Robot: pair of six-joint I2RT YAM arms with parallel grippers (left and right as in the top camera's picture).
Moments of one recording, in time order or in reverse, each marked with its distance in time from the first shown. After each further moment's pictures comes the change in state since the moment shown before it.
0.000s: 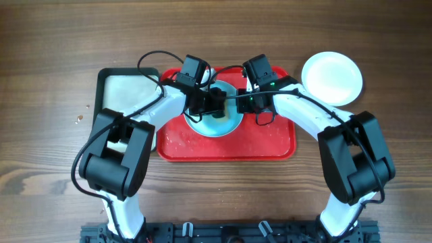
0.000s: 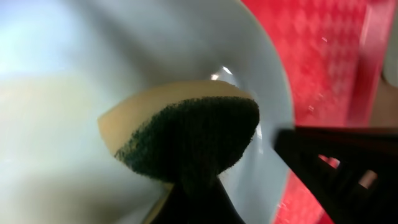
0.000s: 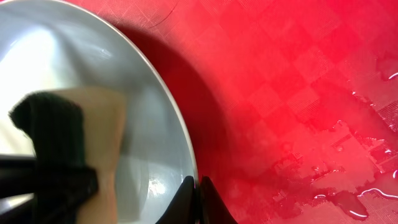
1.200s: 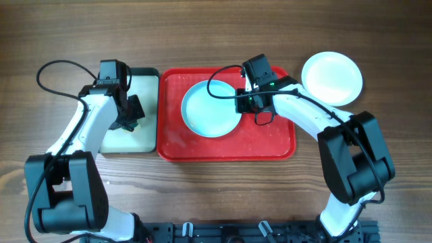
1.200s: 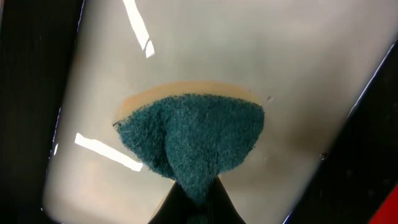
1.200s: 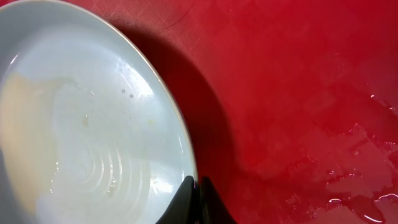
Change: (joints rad) left arm 0.448 -0.289 -0.132 -0.360 -0.595 0.175; right arm 0.002 0.000 0.000 0.011 -0.021 0.000
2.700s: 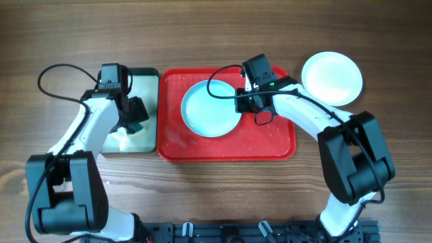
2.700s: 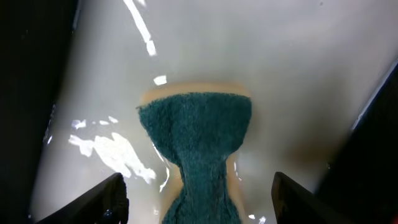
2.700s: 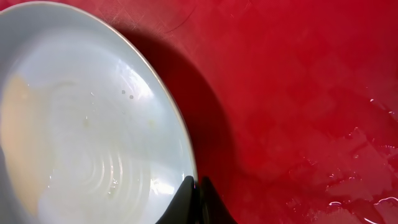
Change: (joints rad) left arm 0.000 -0.011 -0.043 0.059 -0.003 -0.023; right arm 0.000 0.000 0.000 0.007 0.001 0.000
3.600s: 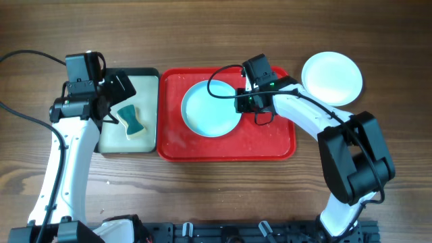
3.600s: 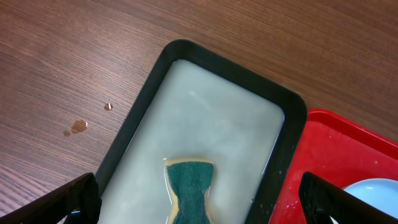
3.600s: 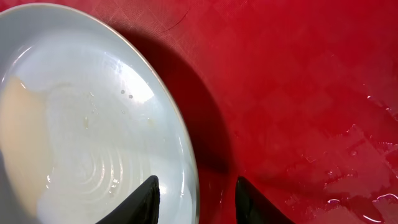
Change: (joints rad) left arm 0.055 -0.283 0.077 0.034 0.000 0.000; right arm 0.000 0.000 0.000 -0.004 0.004 0.011
